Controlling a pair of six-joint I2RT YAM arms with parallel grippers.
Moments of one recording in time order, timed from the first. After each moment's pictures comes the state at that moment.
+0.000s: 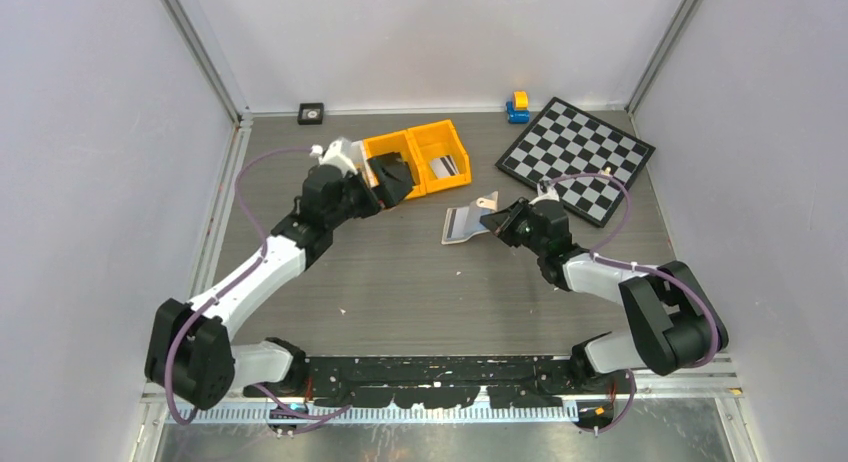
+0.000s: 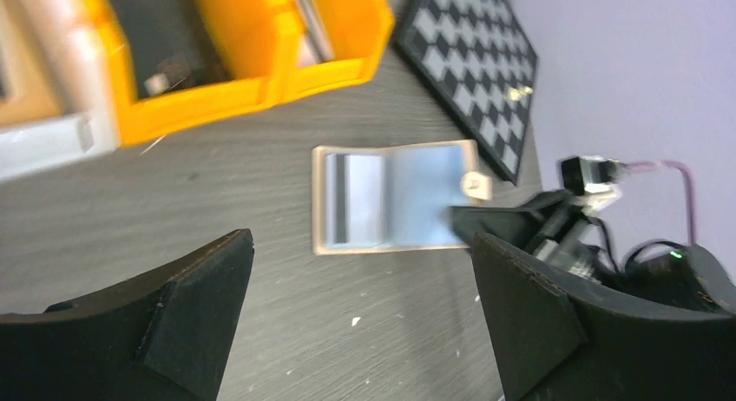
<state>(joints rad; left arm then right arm) -0.45 1.27 0.89 0.03 0.15 -0.72 0.36 1.39 0.46 0.53 -0.16 0.96</state>
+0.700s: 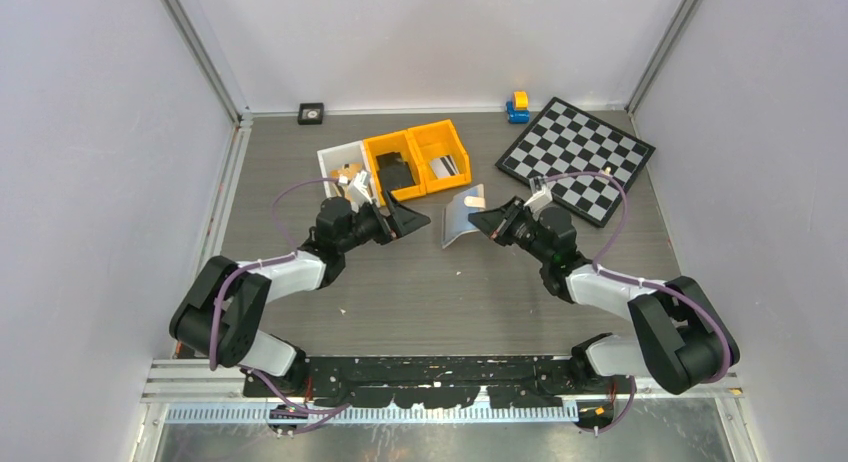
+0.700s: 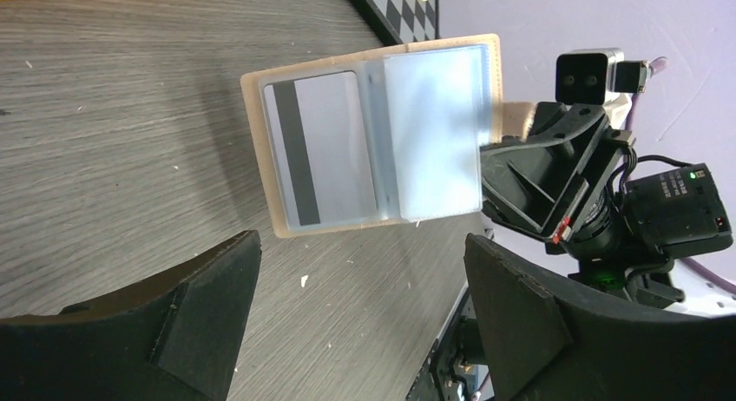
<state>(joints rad) -0.45 1.46 0.54 0.68 0.45 -0.92 0.41 1.30 0.40 0.71 -0.28 0.94</state>
